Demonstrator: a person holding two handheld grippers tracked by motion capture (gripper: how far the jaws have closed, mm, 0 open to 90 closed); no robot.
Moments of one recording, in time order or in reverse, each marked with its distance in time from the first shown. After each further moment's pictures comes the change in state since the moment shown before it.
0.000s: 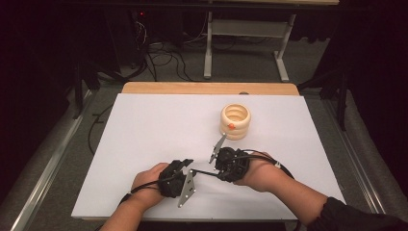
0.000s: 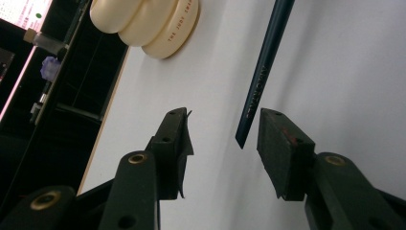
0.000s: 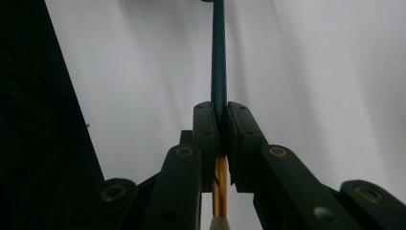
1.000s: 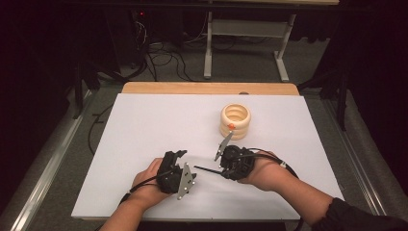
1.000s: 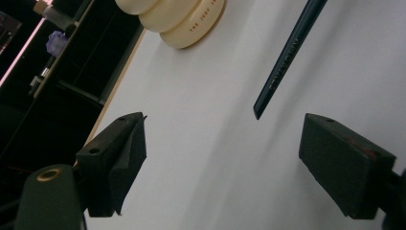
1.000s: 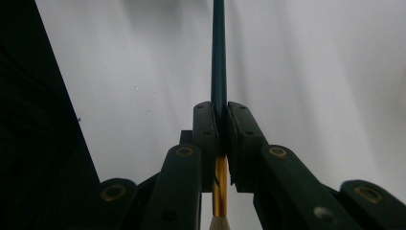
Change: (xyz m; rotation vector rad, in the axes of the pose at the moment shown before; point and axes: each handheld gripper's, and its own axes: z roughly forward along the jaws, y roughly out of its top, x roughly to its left) left arm 0.006 -0.003 0.006 -0.023 0.034 -0.180; right arm -0.006 -0.010 -0.005 -0.008 -0.014 0.027
